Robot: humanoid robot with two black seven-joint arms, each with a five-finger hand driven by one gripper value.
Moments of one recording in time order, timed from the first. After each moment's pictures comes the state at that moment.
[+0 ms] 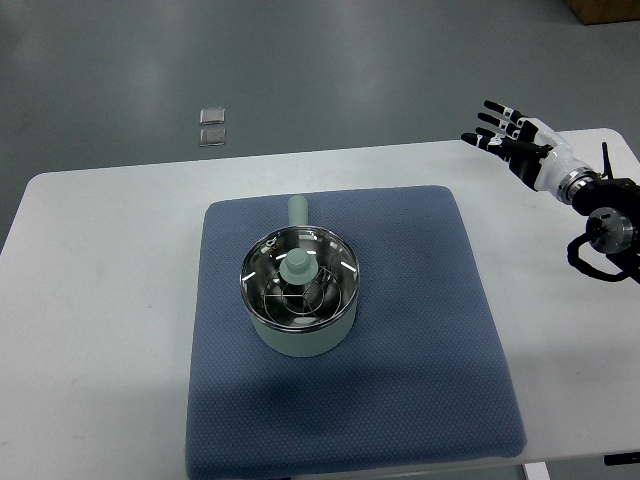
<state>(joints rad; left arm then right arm) 0.00 0.00 -0.04 -0.18 0.01 0.04 -0.03 0.84 -0.47 0.37 0.78 -0.02 0.09 0.27</state>
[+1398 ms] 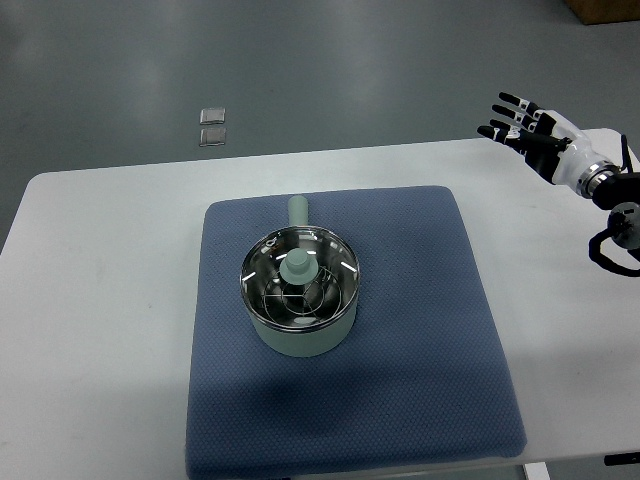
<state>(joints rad) 0.00 0.00 -0.04 -0.17 0.01 0.04 -0.03 0.84 -0.53 0.39 0.77 -0.02 0.14 0.27</state>
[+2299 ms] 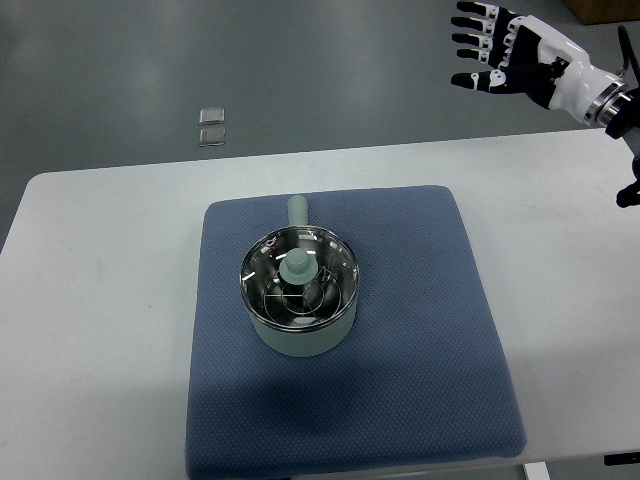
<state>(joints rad) 0.00 0.00 -0.04 -0.17 0.01 0.04 -0.03 0.90 -0.62 0.63 1.04 -0.57 0.31 0.30</state>
